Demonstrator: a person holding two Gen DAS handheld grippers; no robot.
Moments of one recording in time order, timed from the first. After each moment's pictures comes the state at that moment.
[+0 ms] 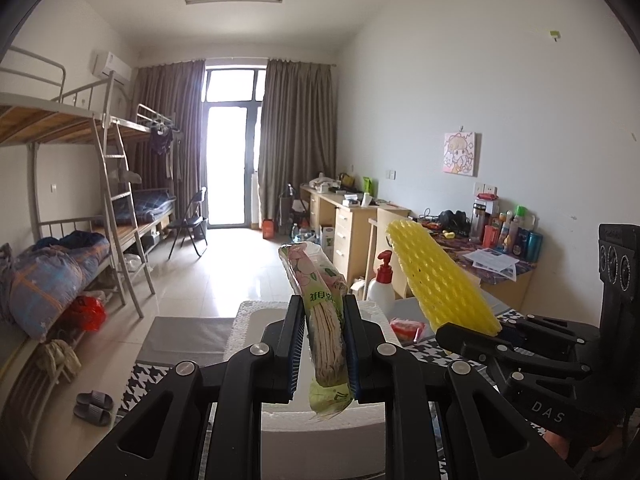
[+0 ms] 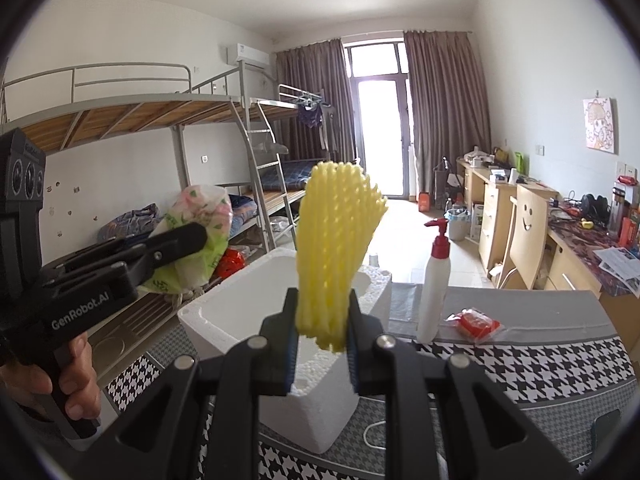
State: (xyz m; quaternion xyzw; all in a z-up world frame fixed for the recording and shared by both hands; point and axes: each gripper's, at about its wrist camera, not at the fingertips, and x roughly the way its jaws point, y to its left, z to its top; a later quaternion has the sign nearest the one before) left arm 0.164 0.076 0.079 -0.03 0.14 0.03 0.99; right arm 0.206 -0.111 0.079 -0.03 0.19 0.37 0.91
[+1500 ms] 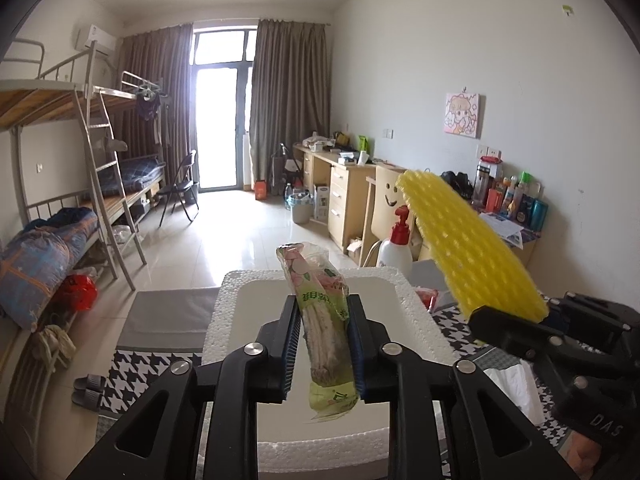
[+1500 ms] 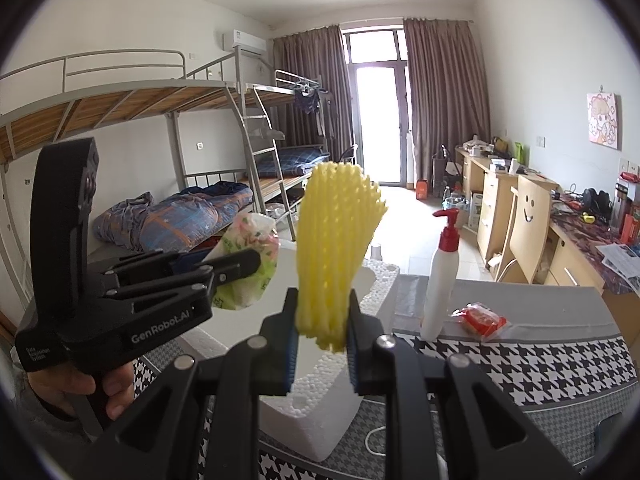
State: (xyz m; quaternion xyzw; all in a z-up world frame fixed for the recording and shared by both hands) left arm 0.220 0.088 0.052 -0.03 0.22 0.01 0.97; right arm 0.217 -0.092 0.076 -0.04 0.21 0.36 0.91
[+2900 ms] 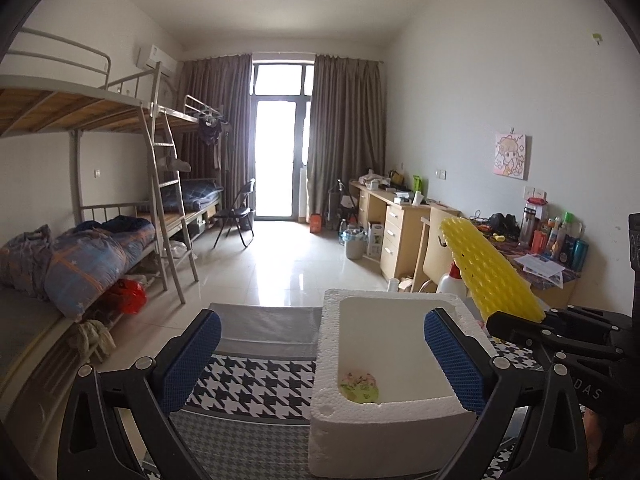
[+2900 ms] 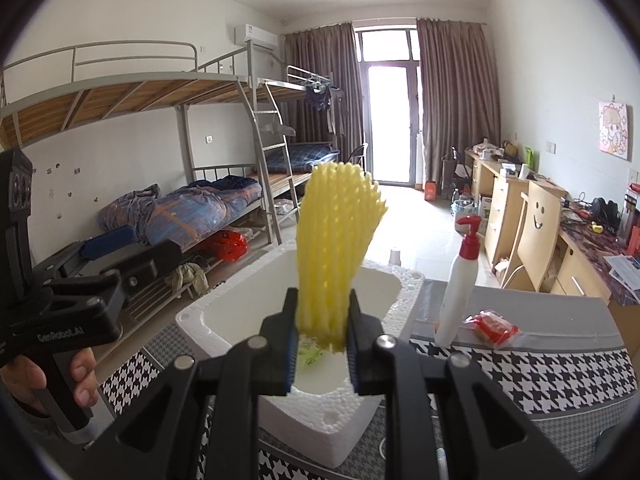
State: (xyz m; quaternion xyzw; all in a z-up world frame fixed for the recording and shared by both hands) left arm 0.158 0.131 0.062 -0.05 0.15 0.12 0.98; right arm 0.216 -0.072 0.076 -0.06 0.21 0.38 0.90
